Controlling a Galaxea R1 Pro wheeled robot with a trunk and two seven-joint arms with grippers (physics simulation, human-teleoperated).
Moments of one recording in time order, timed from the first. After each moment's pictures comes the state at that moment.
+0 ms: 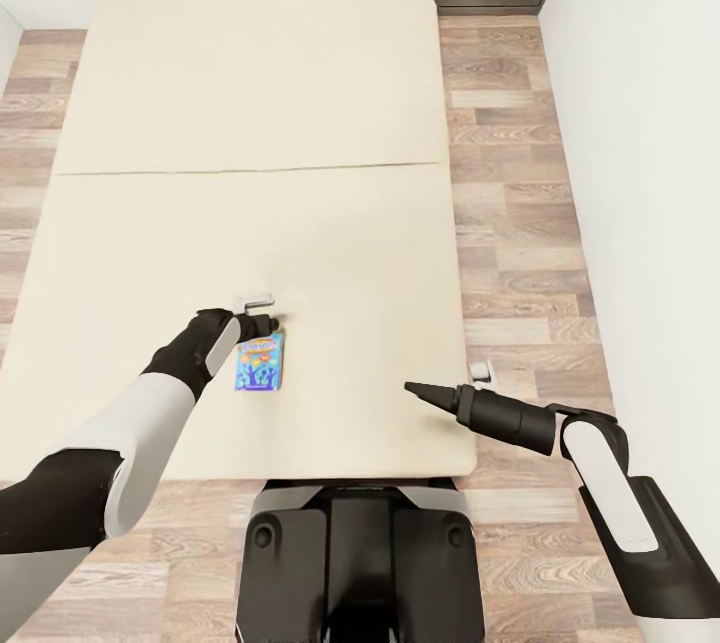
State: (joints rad) left arm -1.18 0.02 -0.06 -0.50 0.20 0.55 0.08; right arm -0.47 -0.19 0.06 -1.58 -0.97 1.04 0.47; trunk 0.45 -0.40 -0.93
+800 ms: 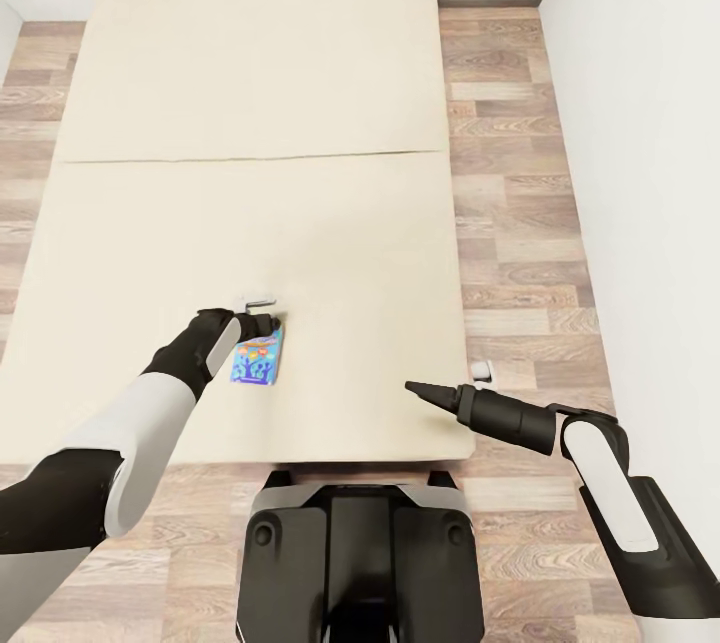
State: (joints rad) left arm -1.18 0.02 -0.06 -0.50 0.19 0.54 0.07; right arm -0.47 -0.19 0.05 -1.58 -0.97 1.04 0.47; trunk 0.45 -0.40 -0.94
